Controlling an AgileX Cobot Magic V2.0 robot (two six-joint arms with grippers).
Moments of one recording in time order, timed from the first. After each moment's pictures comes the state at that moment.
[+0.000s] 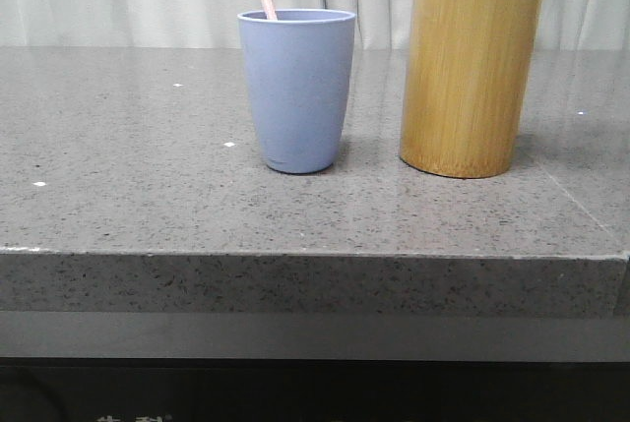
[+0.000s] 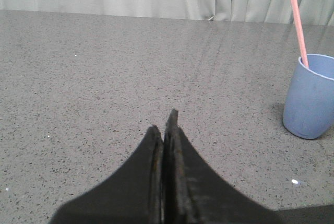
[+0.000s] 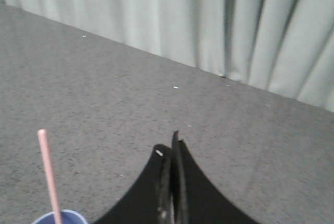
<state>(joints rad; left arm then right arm) -0.17 0.14 -0.41 -0.11 0.53 0.02 0.31 1.27 -1.51 0.20 0.61 -0.17</state>
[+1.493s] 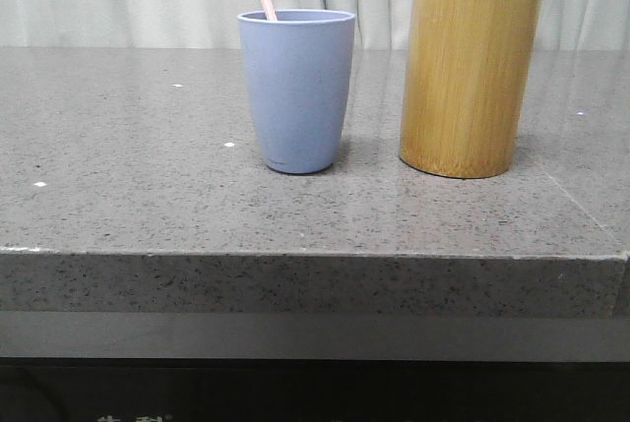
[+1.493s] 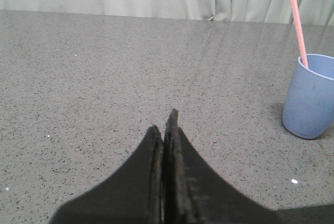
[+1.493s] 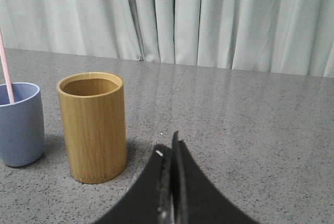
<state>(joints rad) -0.17 0.14 -0.41 -0.11 0.53 0.02 0.09 0.05 -0.34 0.22 0.38 -0.17</state>
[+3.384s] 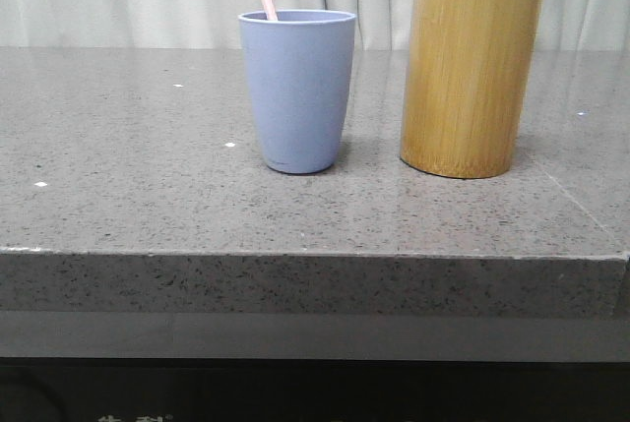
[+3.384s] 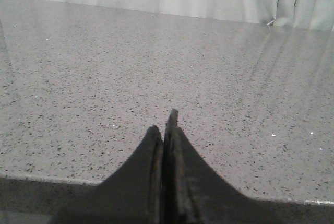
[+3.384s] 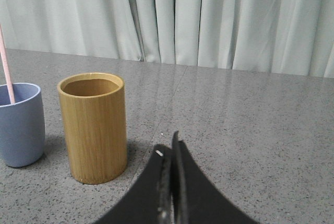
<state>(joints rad) -0.03 0.00 0.00 -0.11 0.17 0.02 0.09 0.05 -0.34 0.22 0.37 -0.17</state>
